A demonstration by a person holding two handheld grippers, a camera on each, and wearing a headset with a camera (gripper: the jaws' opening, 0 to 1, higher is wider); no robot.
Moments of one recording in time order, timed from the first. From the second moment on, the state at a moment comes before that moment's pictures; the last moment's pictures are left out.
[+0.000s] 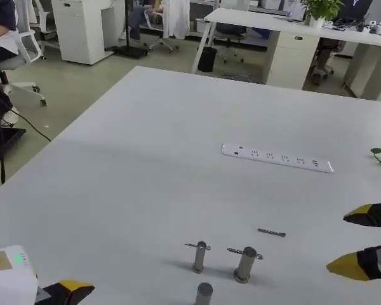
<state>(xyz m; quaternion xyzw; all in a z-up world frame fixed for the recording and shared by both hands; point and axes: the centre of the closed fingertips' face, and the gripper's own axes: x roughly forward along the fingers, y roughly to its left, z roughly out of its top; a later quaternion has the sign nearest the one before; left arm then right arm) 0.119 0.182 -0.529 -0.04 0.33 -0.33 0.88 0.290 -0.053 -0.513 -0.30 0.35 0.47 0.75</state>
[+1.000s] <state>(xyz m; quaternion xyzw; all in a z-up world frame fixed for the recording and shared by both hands) 0.113 0.194 -0.531 -0.05 0.33 -0.29 0.90 0.354 -0.005 -0.583 -0.36 0.38 0.52 0.68</state>
